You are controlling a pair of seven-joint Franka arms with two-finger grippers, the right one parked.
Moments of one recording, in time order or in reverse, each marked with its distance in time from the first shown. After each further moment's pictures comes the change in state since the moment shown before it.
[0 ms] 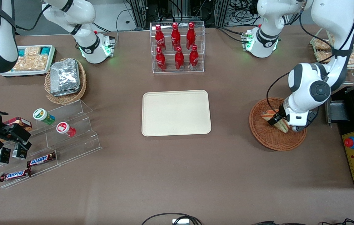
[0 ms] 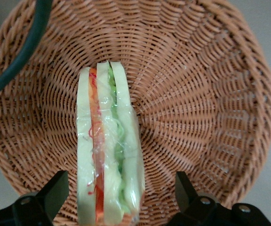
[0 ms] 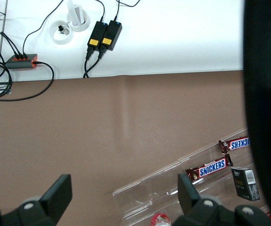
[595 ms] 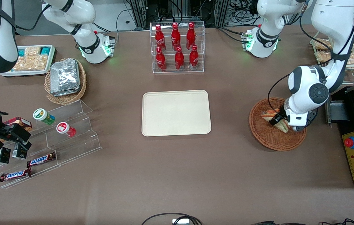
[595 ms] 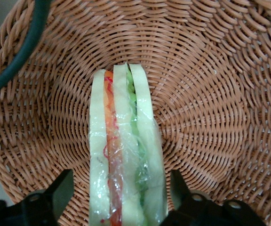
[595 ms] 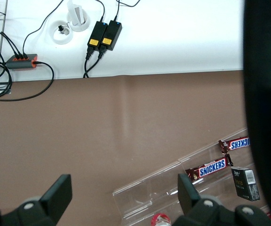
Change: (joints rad) arm 0.001 0.032 0.030 -0.019 0.019 0.033 -0.003
